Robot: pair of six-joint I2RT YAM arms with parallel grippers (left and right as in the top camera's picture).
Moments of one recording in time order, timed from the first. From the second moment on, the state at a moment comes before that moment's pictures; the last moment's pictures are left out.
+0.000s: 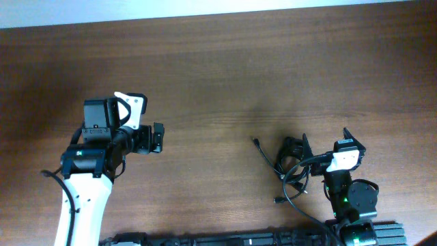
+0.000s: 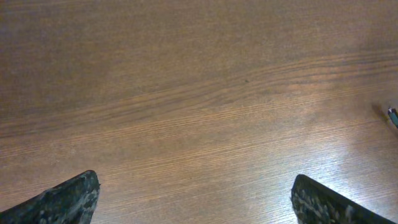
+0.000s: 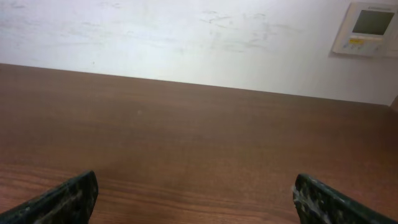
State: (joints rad) left arm -0.02 1.15 0.98 -0.83 0.16 0.11; right arm 0.07 0.01 0.01 -0.07 0.02 -0.08
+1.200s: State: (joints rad) left arm -0.02 1.25 0.98 -0.55 0.46 0.04; right arm 0.07 0.01 0.01 -0.07 0.02 -0.08
